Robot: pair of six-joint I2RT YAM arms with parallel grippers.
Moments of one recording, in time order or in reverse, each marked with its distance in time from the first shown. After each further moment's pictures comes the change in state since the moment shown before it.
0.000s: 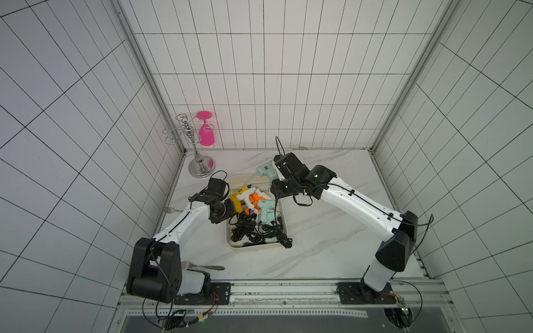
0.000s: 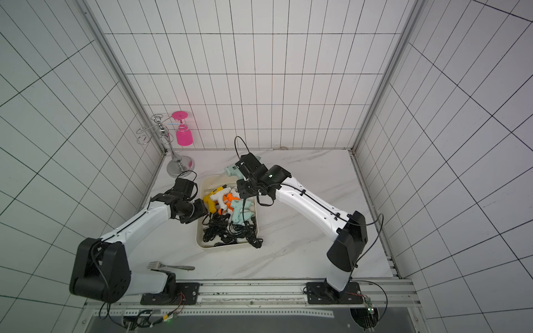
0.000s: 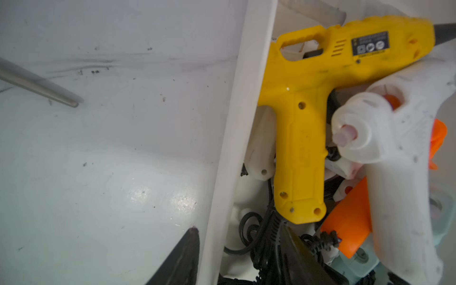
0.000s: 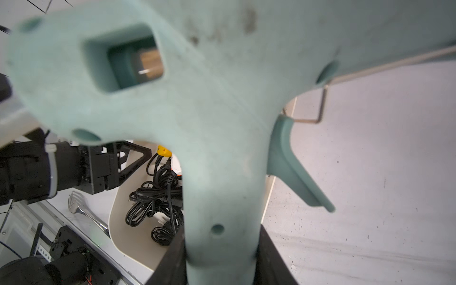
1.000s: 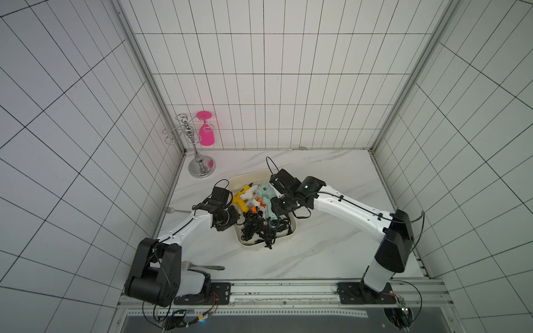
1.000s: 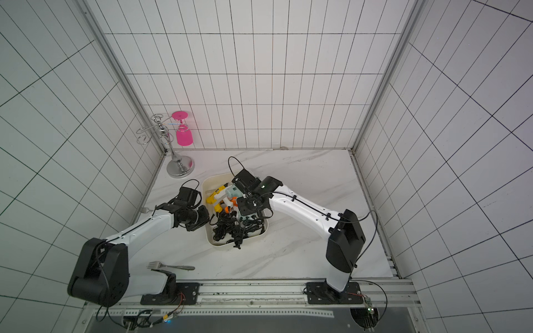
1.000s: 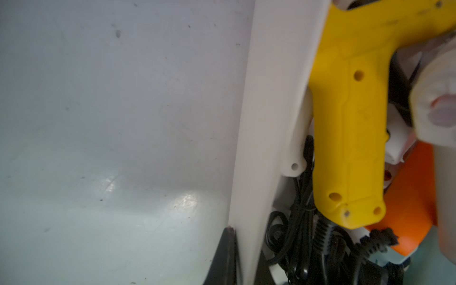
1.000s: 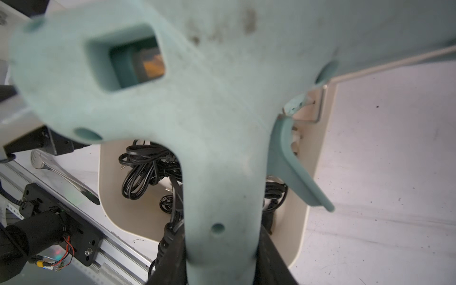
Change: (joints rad) left arm -0.071 -0.020 -0.155 0.171 0.067 -0.163; right arm 0.064 0.020 -0.211 -0.012 -0.040 0.018
